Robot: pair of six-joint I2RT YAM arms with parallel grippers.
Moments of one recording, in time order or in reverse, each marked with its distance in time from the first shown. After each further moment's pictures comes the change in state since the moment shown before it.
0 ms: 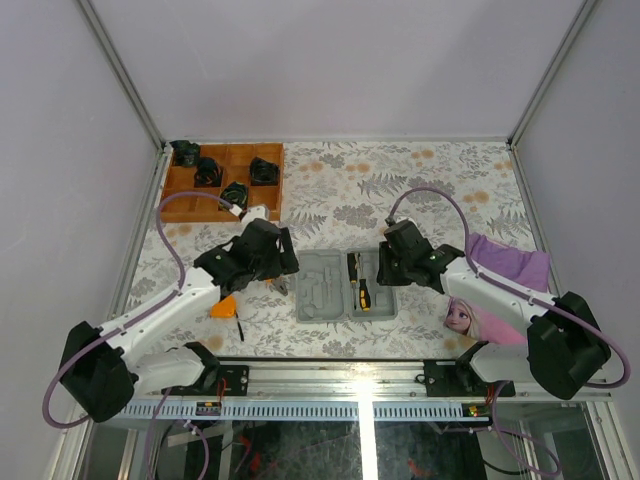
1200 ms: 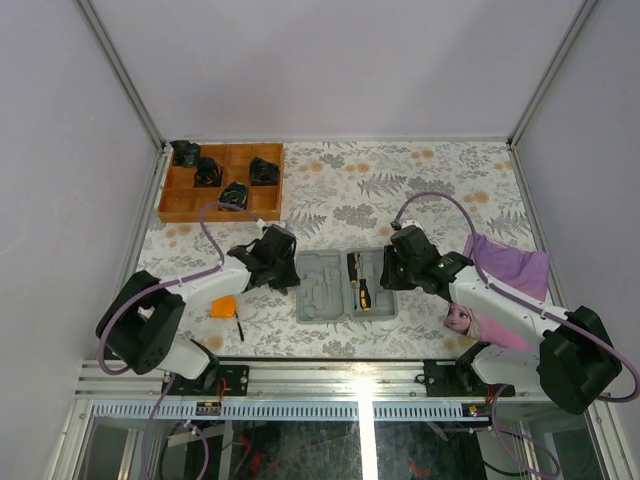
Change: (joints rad) left arm 0.046 0.344 -0.098 0.277 0.239 0.039; right arm 0.000 -0.083 -0.056 0.003 0.001 0.003
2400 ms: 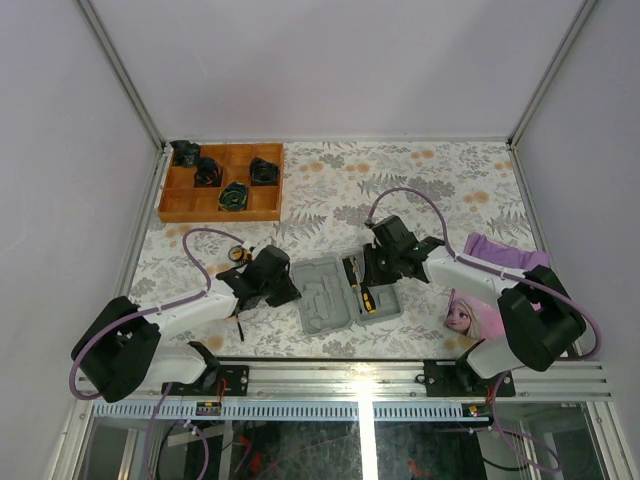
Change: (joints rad) left arm -0.093 -0.201 -0.196 0.063 -0.044 -0.320; right arm 0.000 0.248 0.109 0.070 -0.185 -0.119
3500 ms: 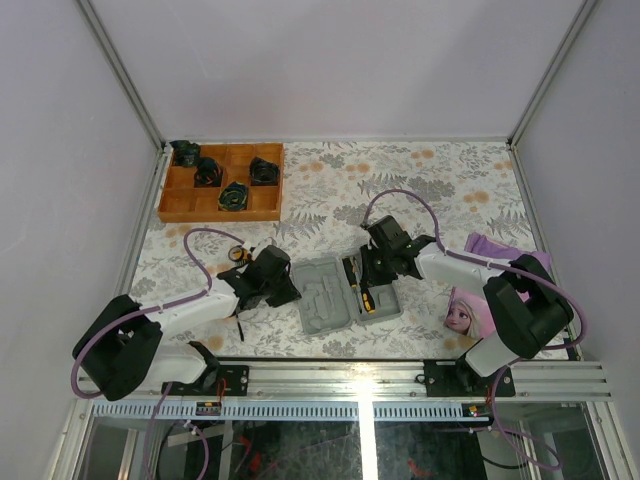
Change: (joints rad) left arm -0.001 0.010 0.000 0.002 -0.001 0.000; right arm 0.000 0.096 0.020 0.027 -0.026 0.003
